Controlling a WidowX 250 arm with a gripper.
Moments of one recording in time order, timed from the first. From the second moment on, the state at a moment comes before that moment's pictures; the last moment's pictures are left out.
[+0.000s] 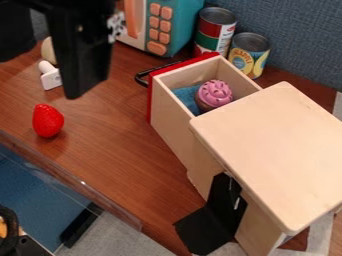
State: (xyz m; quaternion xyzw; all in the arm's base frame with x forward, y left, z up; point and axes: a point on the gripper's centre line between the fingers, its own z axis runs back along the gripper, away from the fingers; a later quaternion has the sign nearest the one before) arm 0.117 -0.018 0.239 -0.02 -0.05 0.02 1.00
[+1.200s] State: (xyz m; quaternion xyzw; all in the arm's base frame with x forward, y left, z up) arm 0.248 -0.009 0.186 -0.06 -0.11 0.02 0.99
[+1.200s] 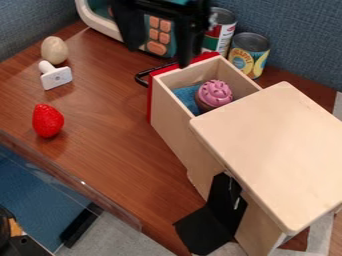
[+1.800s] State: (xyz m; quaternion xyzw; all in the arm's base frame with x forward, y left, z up) arm 0.320 -0.008 0.150 -0.03 -0.08 0.10 0.99
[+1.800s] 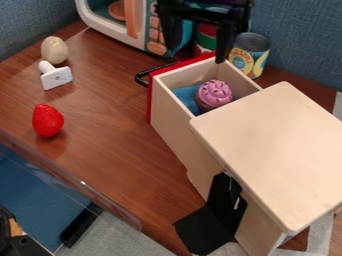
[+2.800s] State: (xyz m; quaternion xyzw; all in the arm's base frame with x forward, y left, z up) arm 0.340 -0.021 0.112 -0.01 -0.09 0.14 0.99
